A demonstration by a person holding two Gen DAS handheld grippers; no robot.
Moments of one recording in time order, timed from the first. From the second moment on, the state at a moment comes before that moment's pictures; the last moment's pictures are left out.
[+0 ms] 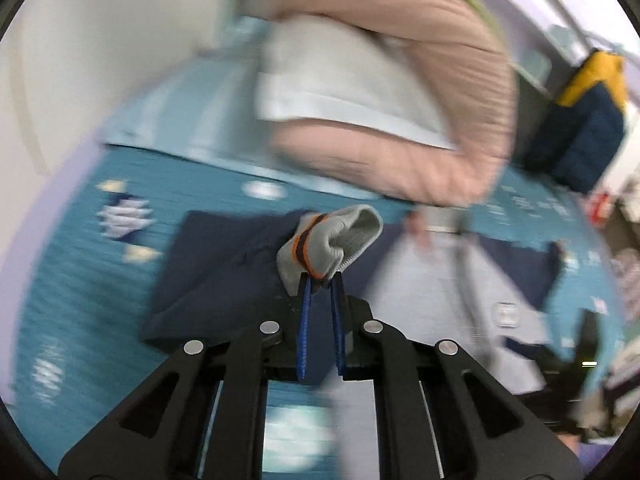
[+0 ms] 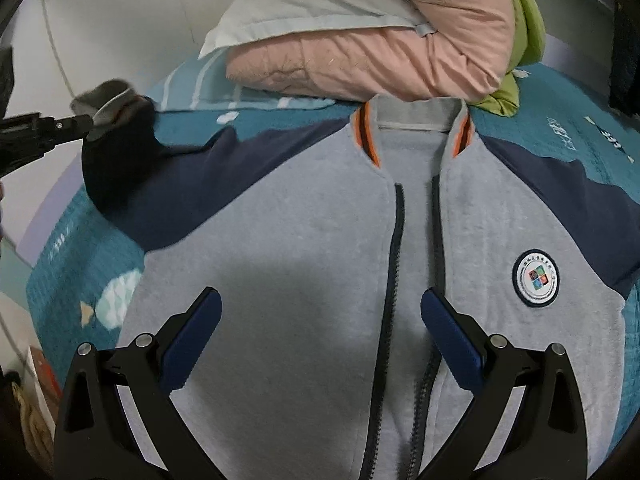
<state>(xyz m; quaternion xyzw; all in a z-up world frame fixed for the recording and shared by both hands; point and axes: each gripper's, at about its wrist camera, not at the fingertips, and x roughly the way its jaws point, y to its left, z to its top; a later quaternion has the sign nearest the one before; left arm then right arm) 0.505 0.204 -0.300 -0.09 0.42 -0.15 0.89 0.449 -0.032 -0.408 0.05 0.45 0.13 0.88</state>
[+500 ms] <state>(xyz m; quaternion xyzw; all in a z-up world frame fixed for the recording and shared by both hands) 0.528 0.012 -0.379 -0.03 0.51 -0.20 0.84 0.402 -0.224 -0.392 0.13 0.43 0.00 0.89</state>
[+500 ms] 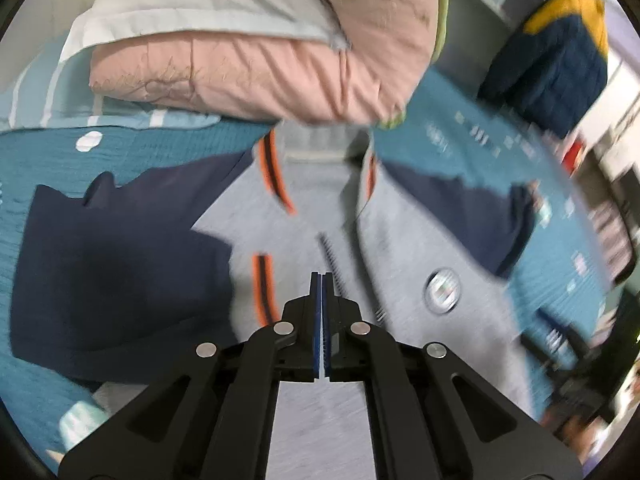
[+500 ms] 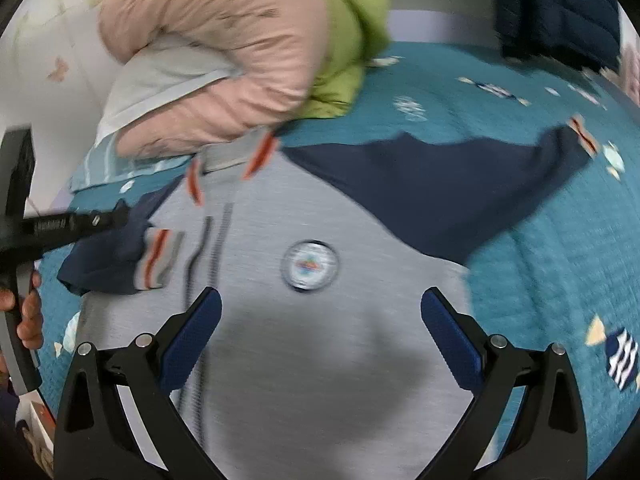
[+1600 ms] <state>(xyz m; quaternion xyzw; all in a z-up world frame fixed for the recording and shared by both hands) 0.517 -0.124 -0.347 -0.10 0.48 -0.27 0.83 0.381 -0.383 -0.402 0.28 0.42 -0.07 0.86</state>
